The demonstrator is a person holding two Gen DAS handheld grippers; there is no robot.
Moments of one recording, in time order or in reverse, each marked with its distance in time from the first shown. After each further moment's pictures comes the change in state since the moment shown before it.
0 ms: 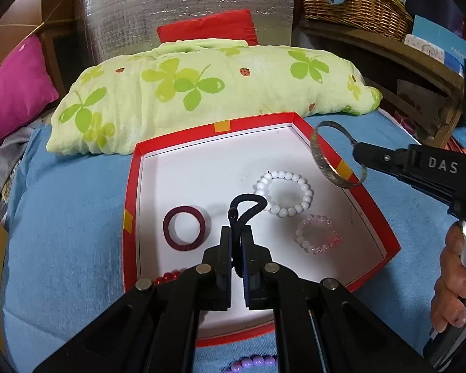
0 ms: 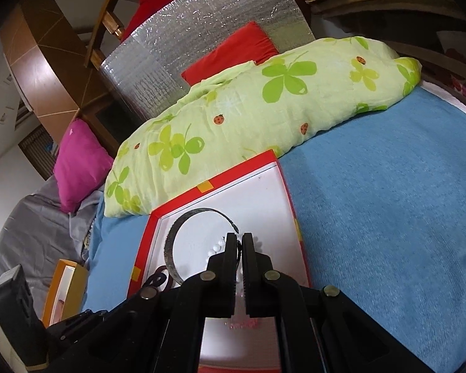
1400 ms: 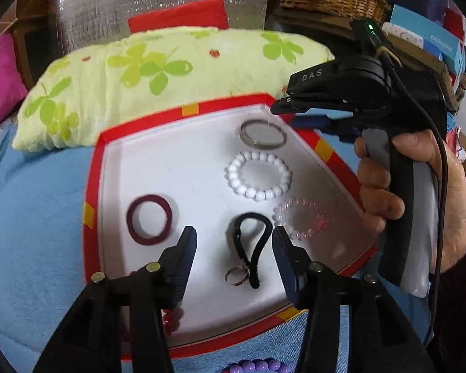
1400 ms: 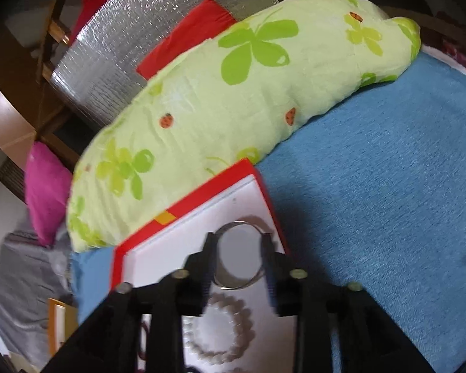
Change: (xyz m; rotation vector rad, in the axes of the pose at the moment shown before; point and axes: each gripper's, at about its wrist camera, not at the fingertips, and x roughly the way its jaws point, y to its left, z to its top) left arm 0.013 -0.001 -0.007 0.042 0.015 -0.136; right arm 0.086 -0.025 0.045 0.168 0.080 -0.066
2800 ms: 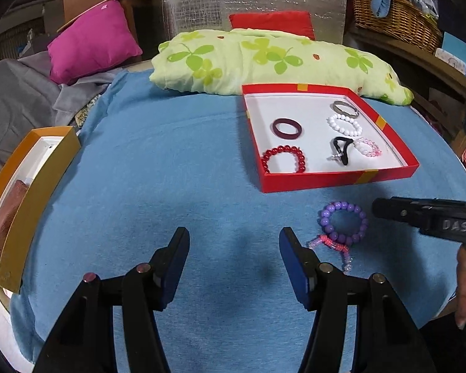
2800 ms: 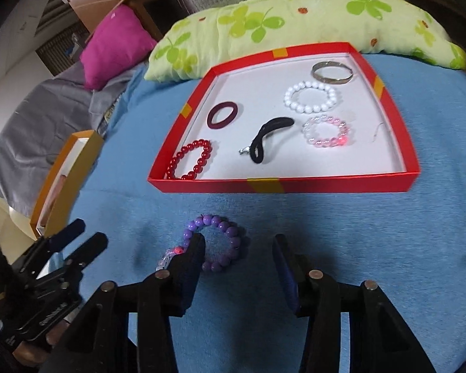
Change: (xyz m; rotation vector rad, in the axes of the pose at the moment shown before) left arm -0.125 0.056 -0.129 -0.205 -0.009 0.305; right arm -0.095 0.055 -0.202 -0.441 0.287 0.050
